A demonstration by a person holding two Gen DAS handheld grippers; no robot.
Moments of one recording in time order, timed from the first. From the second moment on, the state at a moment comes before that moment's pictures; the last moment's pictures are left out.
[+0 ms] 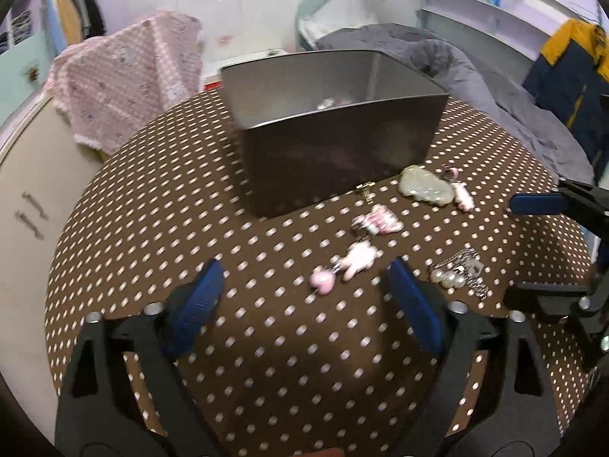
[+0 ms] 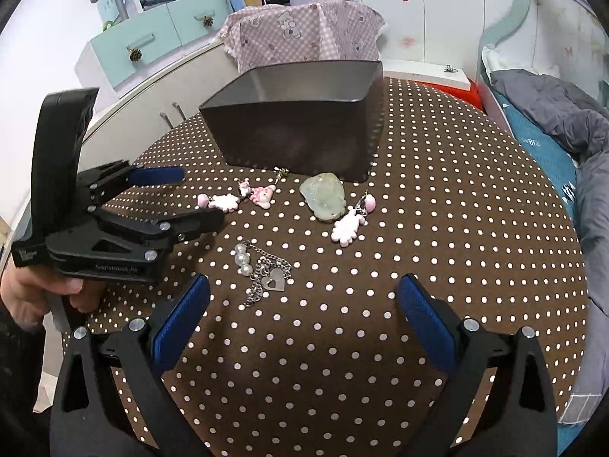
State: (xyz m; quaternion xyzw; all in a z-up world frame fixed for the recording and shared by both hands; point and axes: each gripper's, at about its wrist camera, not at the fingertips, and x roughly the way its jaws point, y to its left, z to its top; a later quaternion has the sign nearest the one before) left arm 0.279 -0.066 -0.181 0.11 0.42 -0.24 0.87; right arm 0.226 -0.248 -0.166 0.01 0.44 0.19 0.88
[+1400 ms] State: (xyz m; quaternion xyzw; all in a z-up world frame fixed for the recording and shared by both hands) left arm 0.262 -0.010 -0.078 -0.01 0.33 -0.23 0.91; right arm 0.241 -0.259 -0.024 0.05 0.29 0.30 0.91
